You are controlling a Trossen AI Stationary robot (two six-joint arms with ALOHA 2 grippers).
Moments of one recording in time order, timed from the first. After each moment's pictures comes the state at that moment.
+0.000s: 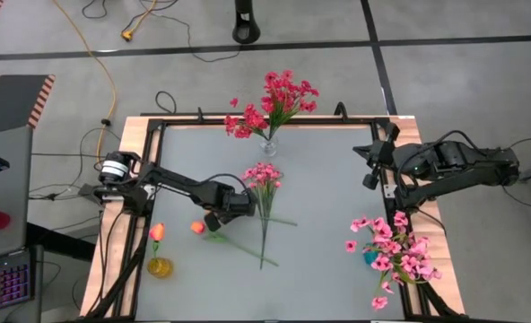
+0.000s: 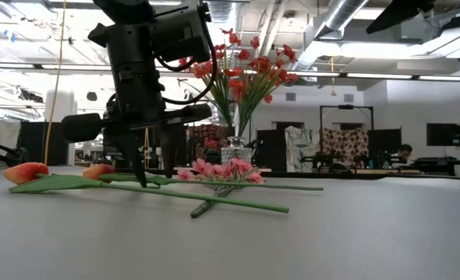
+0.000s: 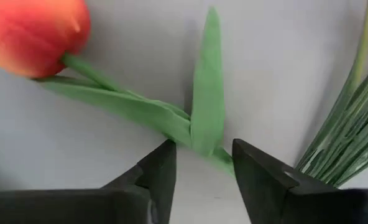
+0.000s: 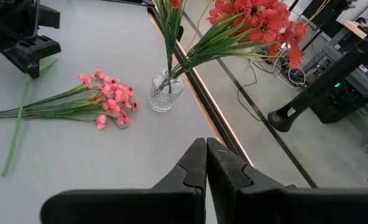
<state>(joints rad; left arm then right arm) -0.09 1.77 1.03 -0.57 -0.14 -2.21 0.11 0.70 0.99 -0.88 0.68 0.00</state>
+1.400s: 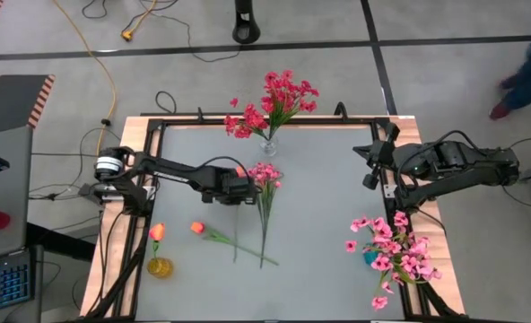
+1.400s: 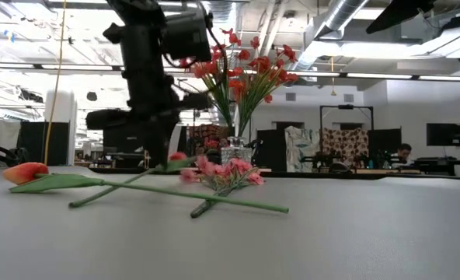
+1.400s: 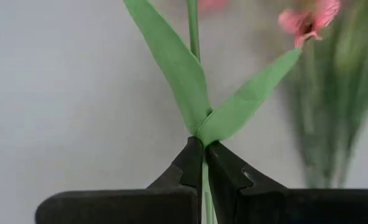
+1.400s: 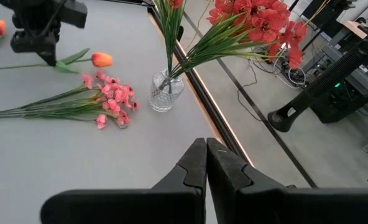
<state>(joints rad) 0.04 1.72 1.07 -0.67 -0.13 -1.43 0.11 0.70 0.99 -0.88 0.68 0.00</state>
